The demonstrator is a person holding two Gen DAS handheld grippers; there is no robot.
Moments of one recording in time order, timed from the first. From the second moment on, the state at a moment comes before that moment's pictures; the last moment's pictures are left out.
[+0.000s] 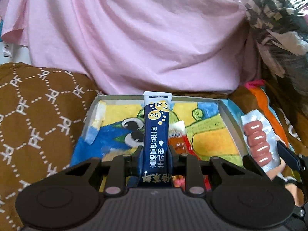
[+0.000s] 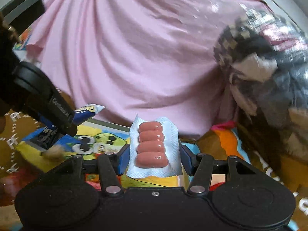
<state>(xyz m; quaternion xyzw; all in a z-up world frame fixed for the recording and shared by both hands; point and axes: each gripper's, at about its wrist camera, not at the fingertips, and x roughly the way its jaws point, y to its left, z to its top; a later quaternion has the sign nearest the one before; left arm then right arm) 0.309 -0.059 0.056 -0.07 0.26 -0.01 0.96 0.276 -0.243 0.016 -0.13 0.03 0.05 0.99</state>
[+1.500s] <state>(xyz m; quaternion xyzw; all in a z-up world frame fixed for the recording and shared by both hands) 0.364 -0.092 0.007 -0.07 0.31 0.04 0.95 0.329 -0.254 -0.031 -0.06 0.13 0.06 0.99</state>
